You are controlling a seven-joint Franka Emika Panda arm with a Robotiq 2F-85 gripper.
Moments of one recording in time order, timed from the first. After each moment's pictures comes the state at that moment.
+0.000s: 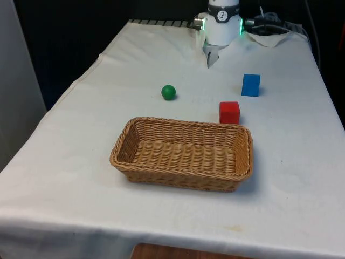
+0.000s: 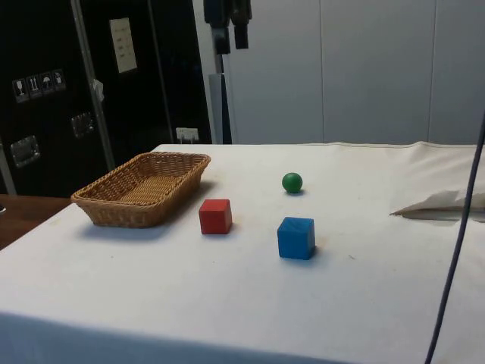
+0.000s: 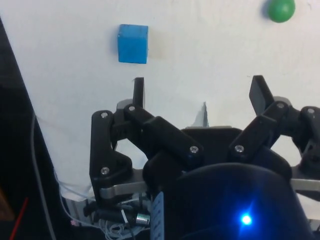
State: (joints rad) arm 0.34 -0.20 -0.31 -2.20 -0.04 2.03 0.04
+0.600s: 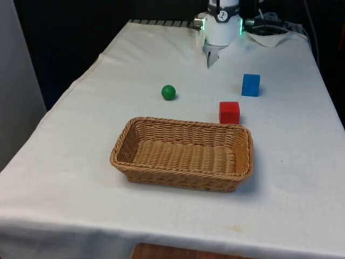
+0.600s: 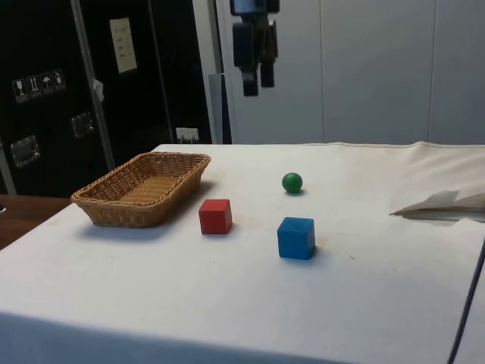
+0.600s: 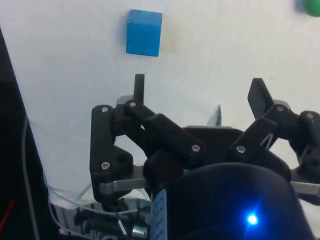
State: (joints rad) arm 0.34 -0.28 -0.26 -2.44 -0.04 2.20 0.10
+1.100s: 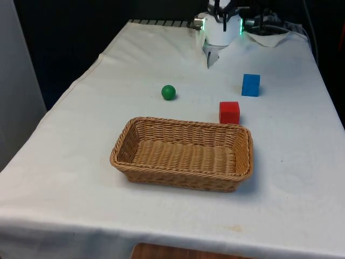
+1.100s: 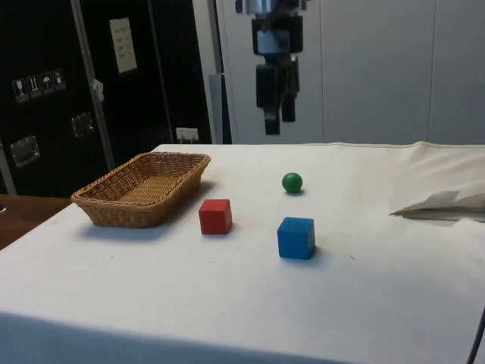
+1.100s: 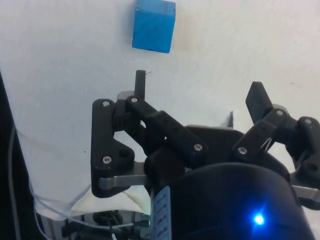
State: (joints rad) arm 0.34 -0.29 -0.22 -2.63 -0.04 2.38 0.18
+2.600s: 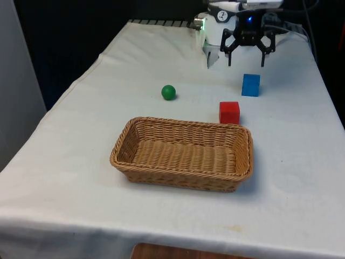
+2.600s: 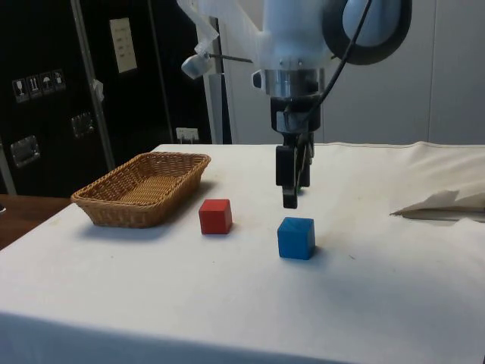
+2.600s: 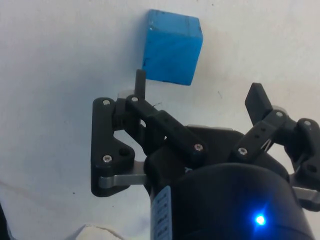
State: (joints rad) arm 0.34 -0.05 -0.14 -2.76 0.02 2.76 0.19
